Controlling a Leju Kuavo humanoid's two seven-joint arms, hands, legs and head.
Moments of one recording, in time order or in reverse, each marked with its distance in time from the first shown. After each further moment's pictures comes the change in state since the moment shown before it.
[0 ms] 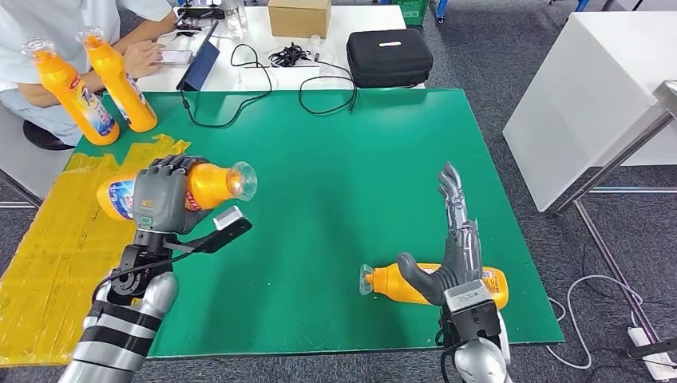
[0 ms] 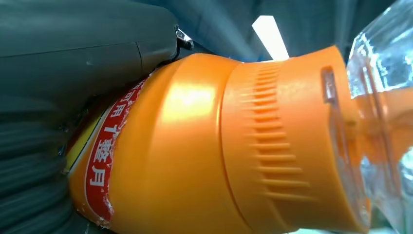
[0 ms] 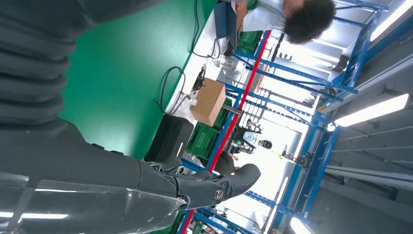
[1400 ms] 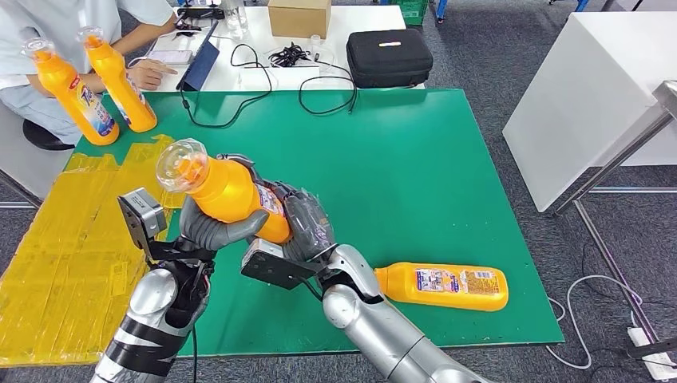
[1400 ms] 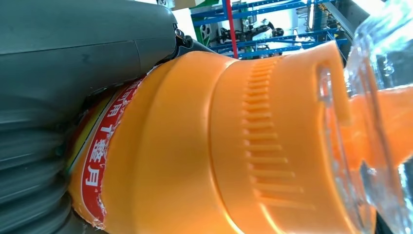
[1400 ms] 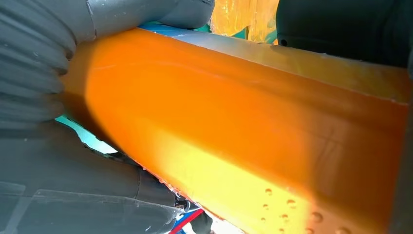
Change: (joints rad) left arm 0.045 -0.110 -0.133 -0.206 1.563 -0.527 -0.274; right arm -0.499 0.294 0.421 0.836 0.281 -0.090 0.099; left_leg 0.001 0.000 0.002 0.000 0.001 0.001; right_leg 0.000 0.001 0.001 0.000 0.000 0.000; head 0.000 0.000
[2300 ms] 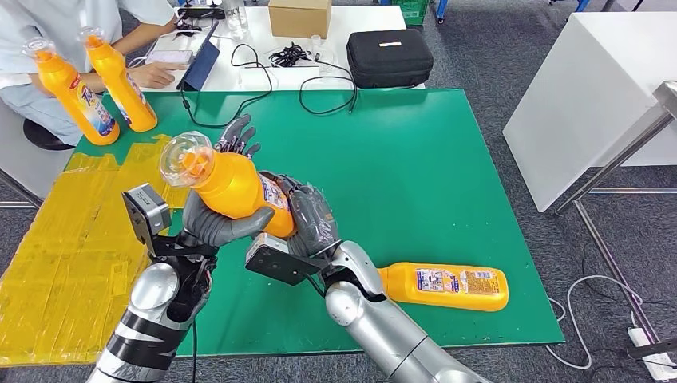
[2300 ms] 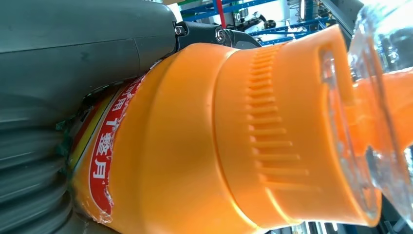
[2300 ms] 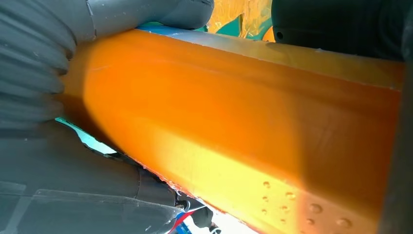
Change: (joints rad) left arm -0.030 0.000 -0.019 -0.001 -0.041 -0.051 0.031; right arm 0.007 -0.003 -0.023 -0.047 0.004 0.000 -0.001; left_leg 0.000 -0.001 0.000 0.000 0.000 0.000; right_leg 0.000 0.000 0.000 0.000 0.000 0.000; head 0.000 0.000
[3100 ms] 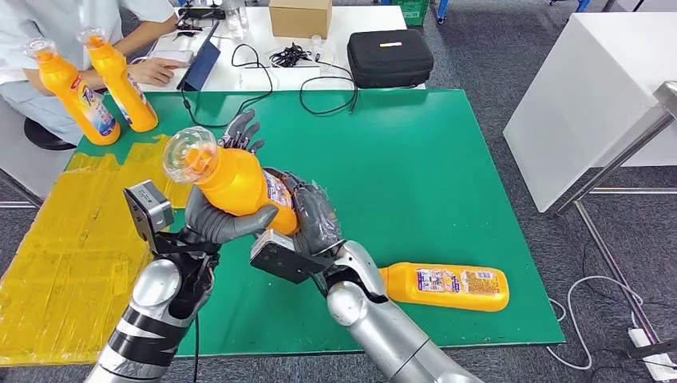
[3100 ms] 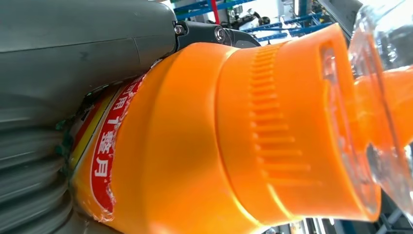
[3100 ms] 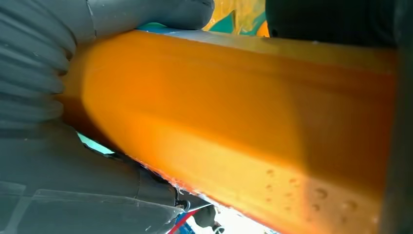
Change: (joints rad) left arm -0.018 0.000 -0.017 -0.001 0.002 0.000 0.000; right arm 0.018 0.003 -0.025 -0.037 -0.008 0.006 -0.003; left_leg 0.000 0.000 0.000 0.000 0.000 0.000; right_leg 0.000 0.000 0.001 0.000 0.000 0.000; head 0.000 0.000
